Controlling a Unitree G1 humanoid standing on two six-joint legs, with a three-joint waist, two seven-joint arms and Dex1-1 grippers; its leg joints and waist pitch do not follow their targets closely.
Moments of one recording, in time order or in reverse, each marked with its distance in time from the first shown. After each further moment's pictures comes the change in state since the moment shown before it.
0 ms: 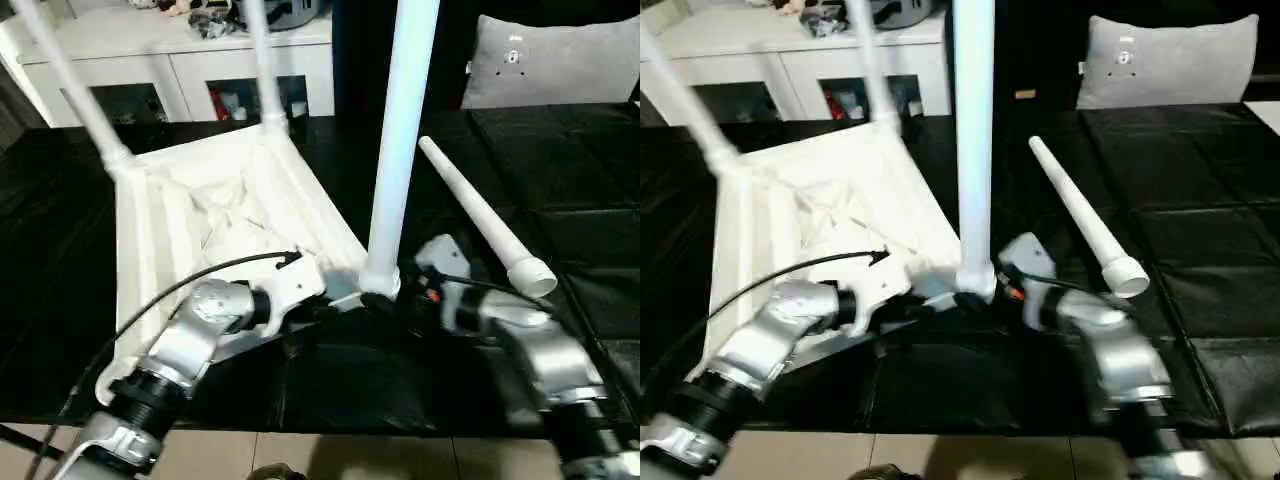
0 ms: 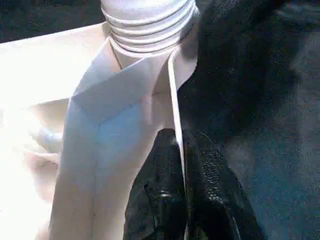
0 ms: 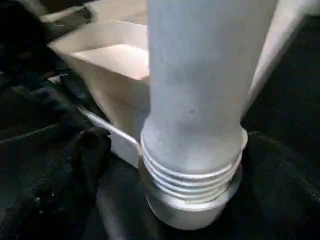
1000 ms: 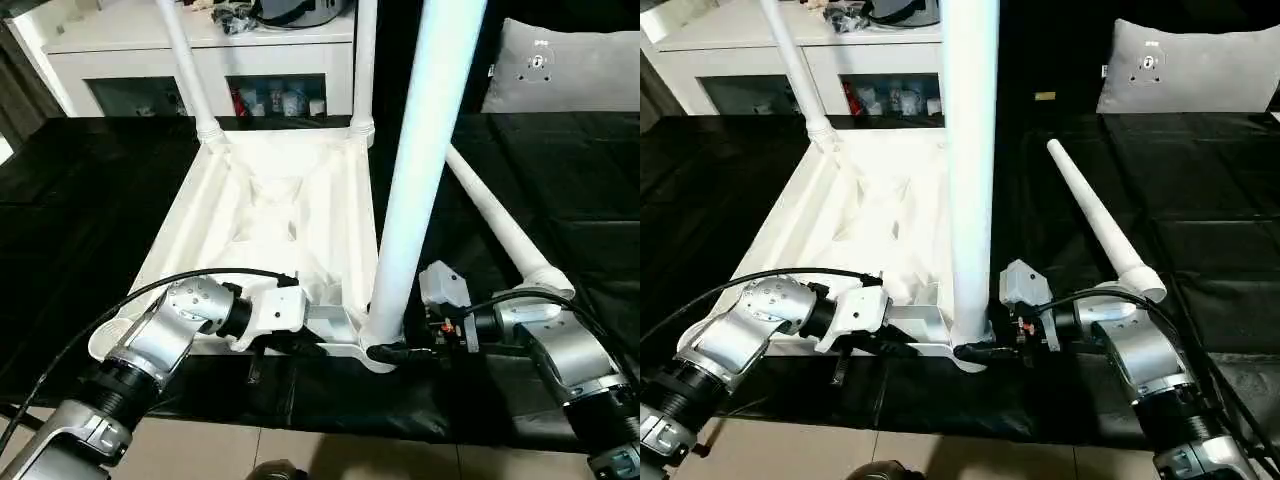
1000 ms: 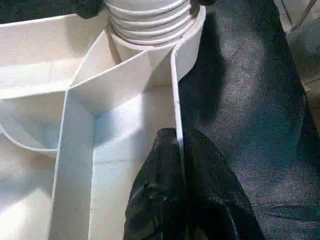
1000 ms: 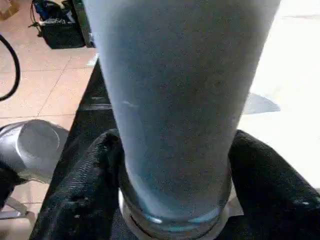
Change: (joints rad) left arm -0.030 0.109 -0.075 0.047 -0.034 -0.210 -0.276; right arm -0.040 -0.095 0.120 0.041 0.040 -0.126 0.356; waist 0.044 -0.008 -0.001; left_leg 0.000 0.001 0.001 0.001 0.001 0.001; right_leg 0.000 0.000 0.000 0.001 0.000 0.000
